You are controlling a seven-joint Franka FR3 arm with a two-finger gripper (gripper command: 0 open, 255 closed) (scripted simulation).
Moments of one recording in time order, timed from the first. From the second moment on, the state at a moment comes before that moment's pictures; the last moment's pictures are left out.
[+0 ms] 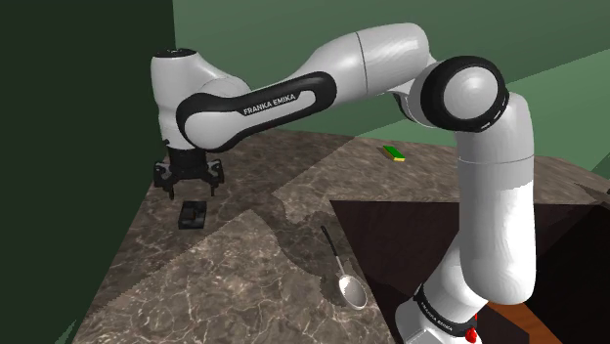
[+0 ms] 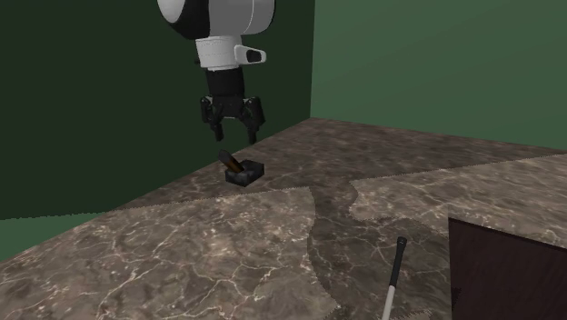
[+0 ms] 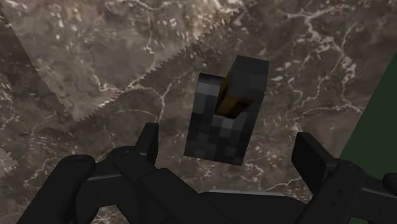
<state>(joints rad) 0.12 0.51 0.50 -1.59 -0.36 2.02 1.22</state>
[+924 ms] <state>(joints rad) 0.15 0.59 0.47 -1.59 -0.40 2.09 1.27</state>
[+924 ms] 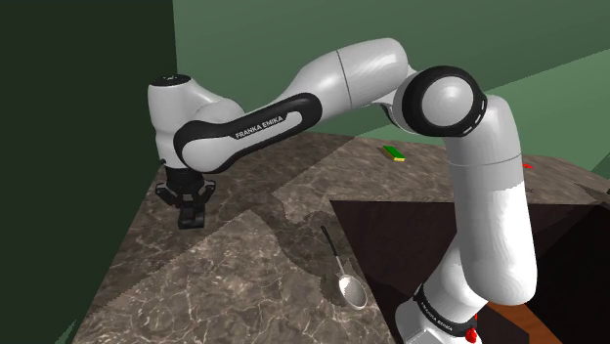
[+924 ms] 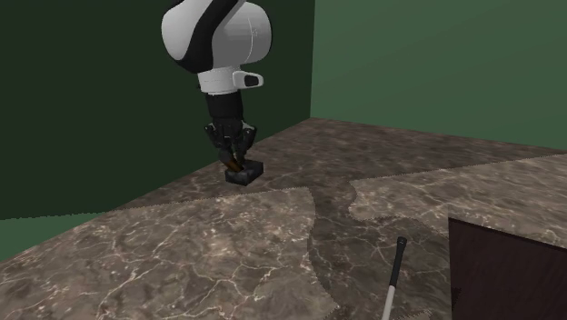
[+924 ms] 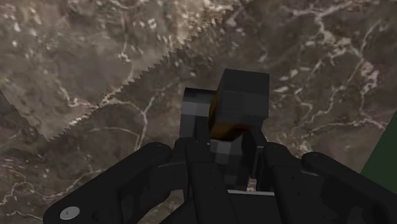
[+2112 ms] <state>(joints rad) 0.14 0.53 0.49 -1.52 -0.36 1.96 1.23</state>
